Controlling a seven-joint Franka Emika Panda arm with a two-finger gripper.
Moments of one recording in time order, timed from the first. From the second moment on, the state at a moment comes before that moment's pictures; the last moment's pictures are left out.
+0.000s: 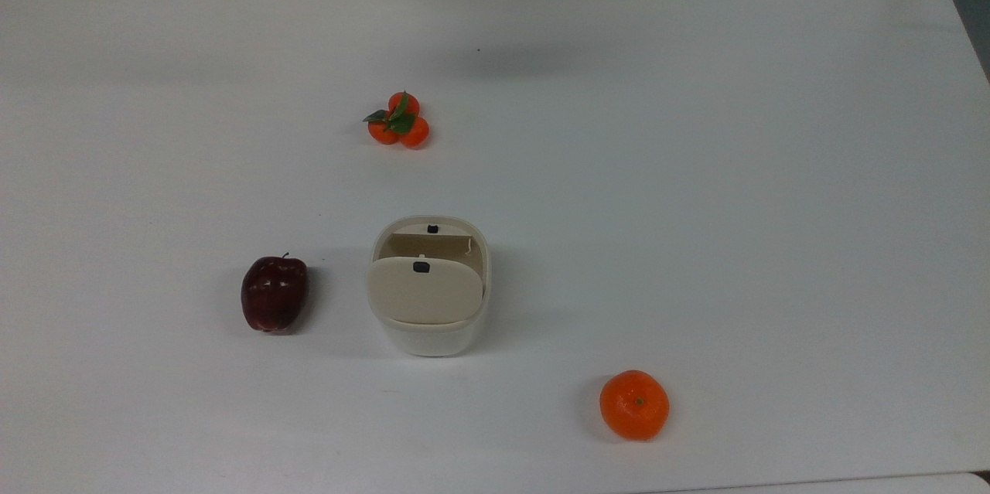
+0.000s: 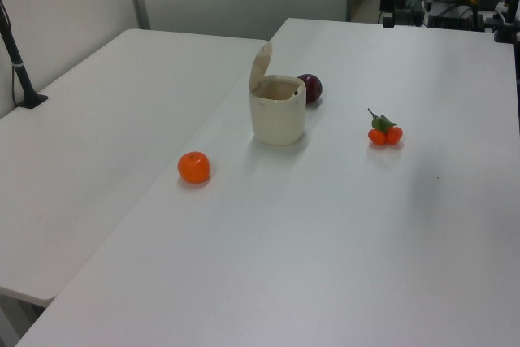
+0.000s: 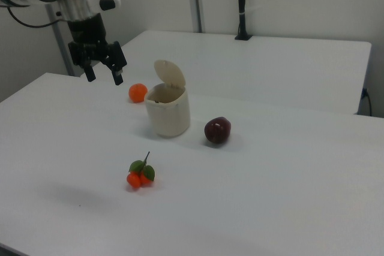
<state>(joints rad) 0.11 0.05 0.00 -1.54 -0.08 1.58 0.06</state>
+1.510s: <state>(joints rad) 0.10 0.05 0.00 -1.54 -0.08 1.58 0.05</state>
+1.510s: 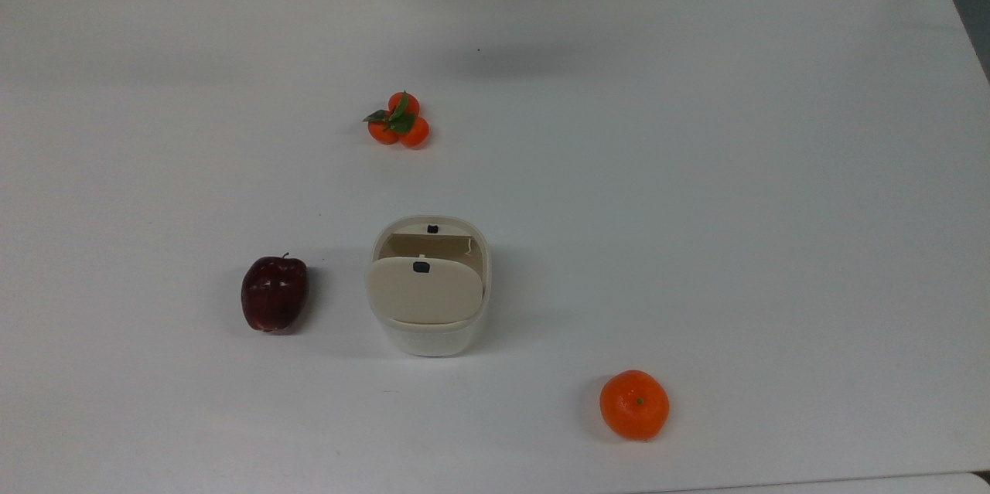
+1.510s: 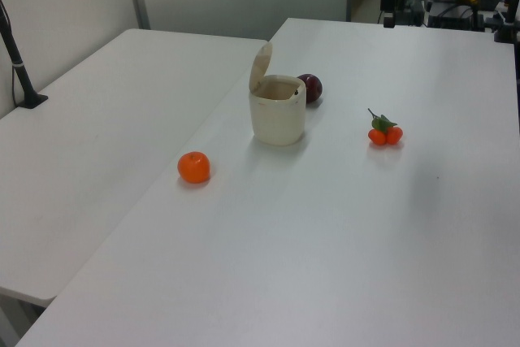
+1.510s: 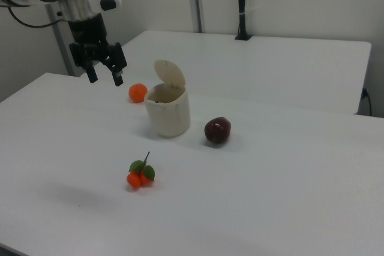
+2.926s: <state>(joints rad) 0.10 0.14 0.00 -1.54 -0.08 1.97 0.08</state>
